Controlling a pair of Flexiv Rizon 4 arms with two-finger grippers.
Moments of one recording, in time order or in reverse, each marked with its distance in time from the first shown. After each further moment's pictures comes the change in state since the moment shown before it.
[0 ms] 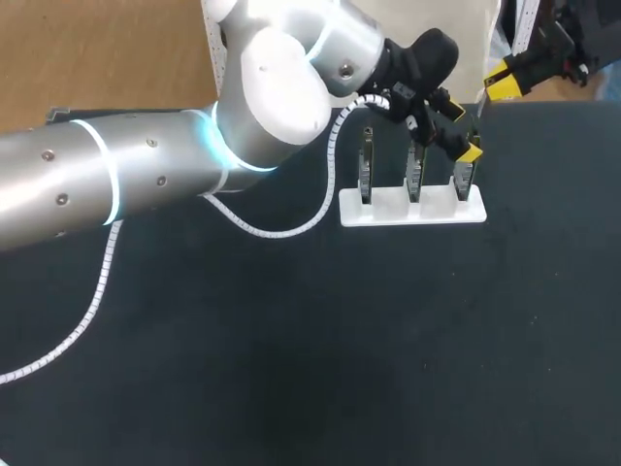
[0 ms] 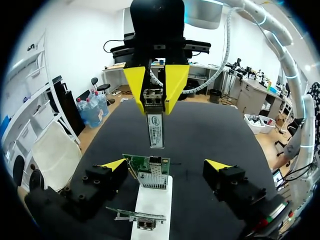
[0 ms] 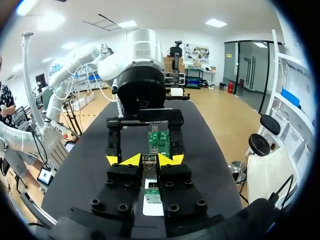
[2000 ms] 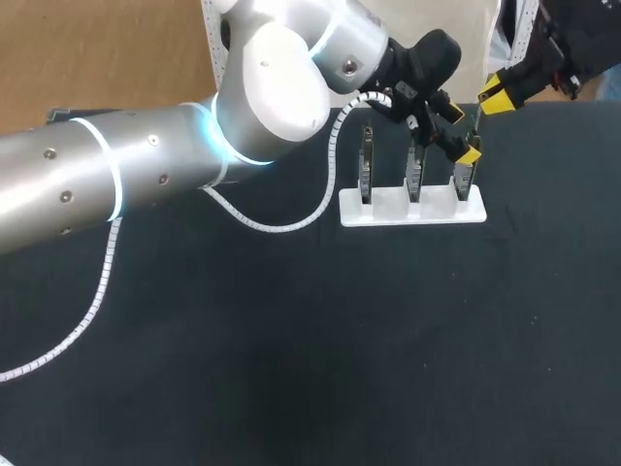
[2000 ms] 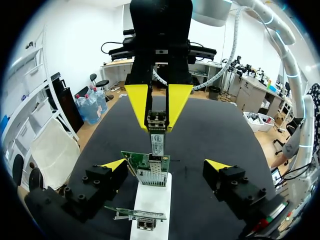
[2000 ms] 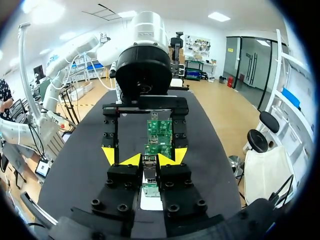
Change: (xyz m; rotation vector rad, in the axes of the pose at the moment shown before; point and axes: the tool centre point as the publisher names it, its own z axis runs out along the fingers) left arm 0.003 -0.001 0.002 0.017 0.032 -0.008; right arm 0.018 0.001 0.014 0.017 0.091 -0.023
